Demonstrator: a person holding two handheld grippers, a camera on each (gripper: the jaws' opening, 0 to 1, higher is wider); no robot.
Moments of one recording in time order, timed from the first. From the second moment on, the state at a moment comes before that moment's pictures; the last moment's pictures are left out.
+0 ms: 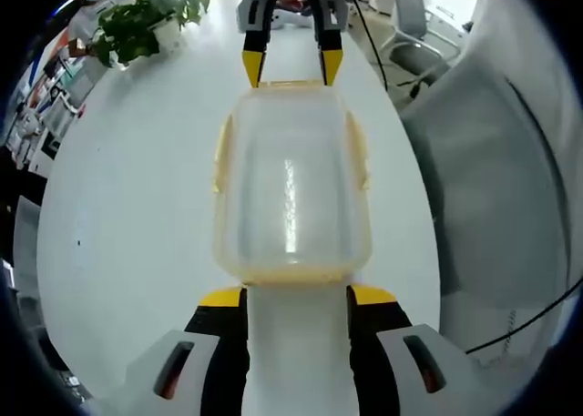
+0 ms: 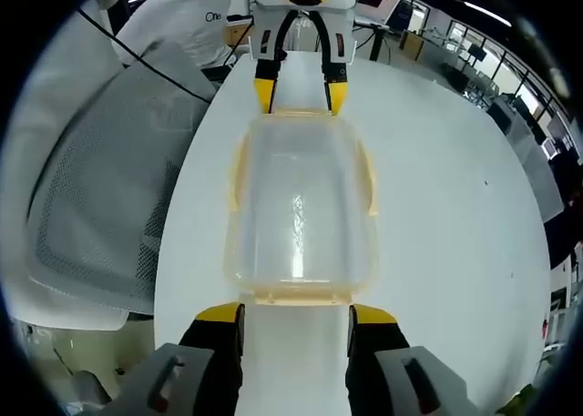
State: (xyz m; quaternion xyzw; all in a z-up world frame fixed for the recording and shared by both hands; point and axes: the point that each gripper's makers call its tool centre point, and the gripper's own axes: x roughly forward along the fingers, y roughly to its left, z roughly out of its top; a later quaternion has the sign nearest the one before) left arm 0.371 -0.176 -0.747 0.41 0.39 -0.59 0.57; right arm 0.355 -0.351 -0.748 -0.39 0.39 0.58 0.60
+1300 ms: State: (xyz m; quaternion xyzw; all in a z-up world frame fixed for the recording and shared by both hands) left arm 0.375 -0.182 -0.717 0.31 0.41 -0.56 0.65; right arm 0.372 -0.332 -0.705 -0.33 0.39 0.52 0.69
